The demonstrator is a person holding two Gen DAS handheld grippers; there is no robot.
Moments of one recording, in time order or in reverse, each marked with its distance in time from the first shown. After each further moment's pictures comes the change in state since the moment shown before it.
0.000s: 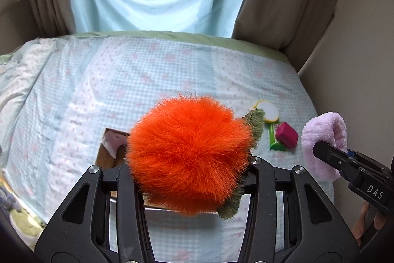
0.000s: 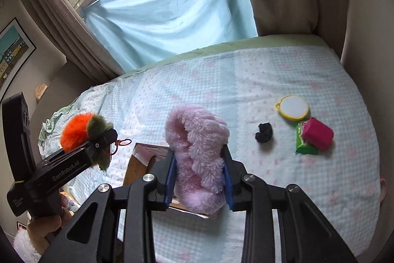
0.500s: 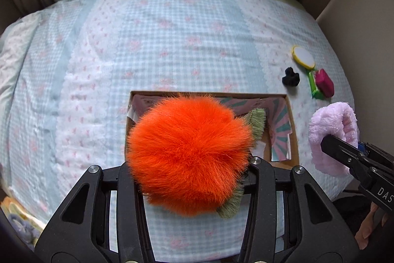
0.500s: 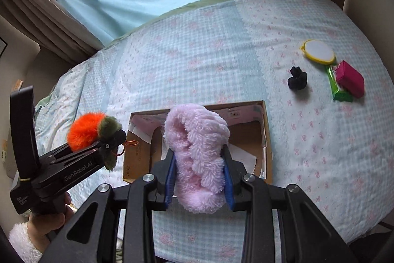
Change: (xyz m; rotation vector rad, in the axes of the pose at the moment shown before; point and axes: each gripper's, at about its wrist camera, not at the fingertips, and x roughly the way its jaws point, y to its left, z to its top) left arm 0.118 0.126 -0.037 0.096 0.291 -0.025; right arm 0.134 0.077 -0.057 0.109 0.180 -0.105
